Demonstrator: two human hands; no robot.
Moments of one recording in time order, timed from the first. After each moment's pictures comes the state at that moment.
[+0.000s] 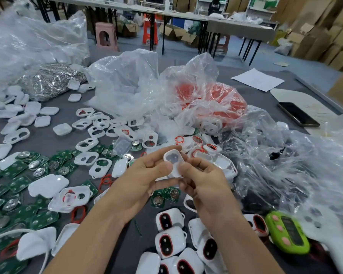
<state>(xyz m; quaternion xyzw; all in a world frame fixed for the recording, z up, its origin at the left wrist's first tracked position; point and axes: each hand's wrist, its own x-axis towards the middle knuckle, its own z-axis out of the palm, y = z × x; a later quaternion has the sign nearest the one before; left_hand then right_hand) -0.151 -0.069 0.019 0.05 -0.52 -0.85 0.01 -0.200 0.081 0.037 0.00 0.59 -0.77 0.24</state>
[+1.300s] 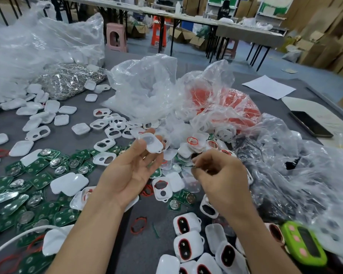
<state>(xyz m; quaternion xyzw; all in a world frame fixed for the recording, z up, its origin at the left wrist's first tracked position) -0.146 -0.124 0.022 0.10 -0.28 -0.95 0.10 -0.212 0.077 0.044 -0.25 0.84 -0.48 -0.04</state>
